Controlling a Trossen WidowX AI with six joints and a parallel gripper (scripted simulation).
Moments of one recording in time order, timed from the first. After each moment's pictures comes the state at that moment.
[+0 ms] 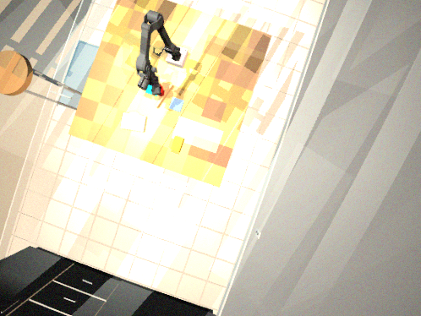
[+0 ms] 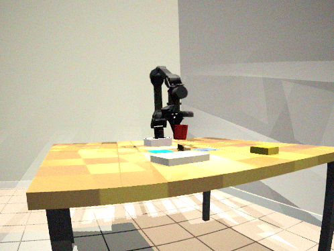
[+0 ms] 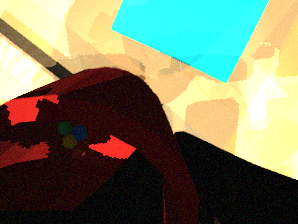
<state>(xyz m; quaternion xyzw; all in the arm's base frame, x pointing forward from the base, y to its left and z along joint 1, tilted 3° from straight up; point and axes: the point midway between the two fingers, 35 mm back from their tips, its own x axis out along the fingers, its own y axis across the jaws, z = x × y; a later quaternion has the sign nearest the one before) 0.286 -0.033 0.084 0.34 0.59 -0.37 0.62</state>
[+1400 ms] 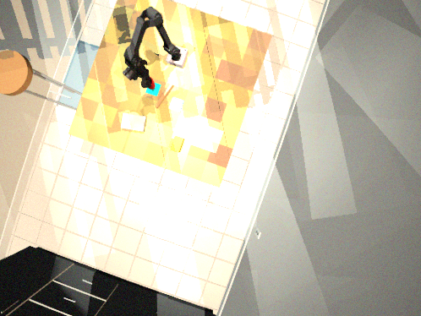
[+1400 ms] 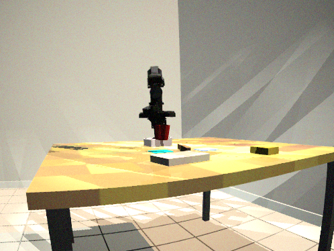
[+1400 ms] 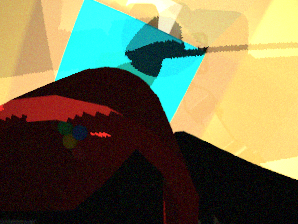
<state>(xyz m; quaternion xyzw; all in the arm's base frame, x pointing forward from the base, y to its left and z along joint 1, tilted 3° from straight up) 0.258 -0.116 0.090 0.34 0.59 -0.38 0.63</state>
